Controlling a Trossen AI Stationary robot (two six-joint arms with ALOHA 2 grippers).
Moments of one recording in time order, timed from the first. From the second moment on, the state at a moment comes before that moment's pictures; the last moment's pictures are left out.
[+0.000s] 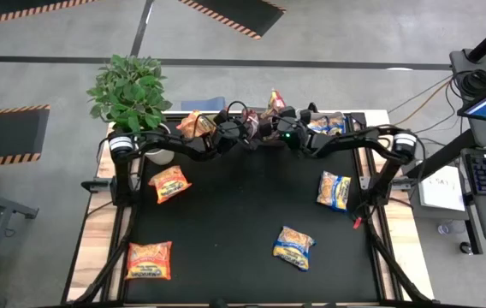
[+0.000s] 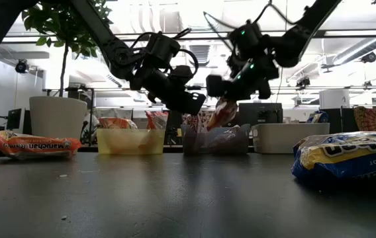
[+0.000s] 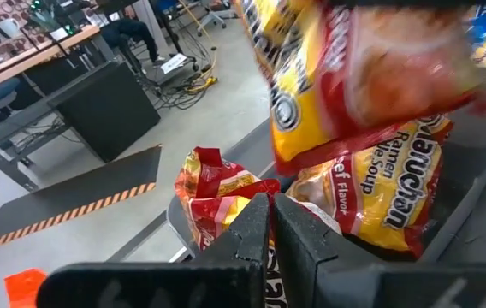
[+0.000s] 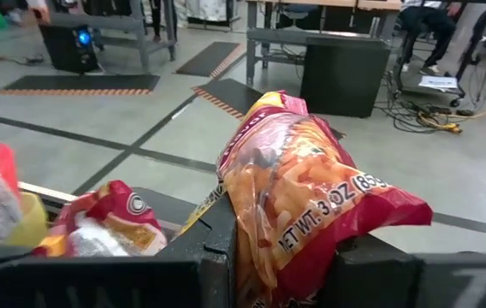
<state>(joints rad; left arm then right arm) 0.36 1.92 1.04 0.54 -0.54 0.15 -0.40 1.71 0.89 0.51 0.82 0.25</state>
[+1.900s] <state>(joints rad) 0.36 1.86 0.99 0.52 -0.51 0.06 -0.56 1.81 1.15 0.10 0.40 0.39</state>
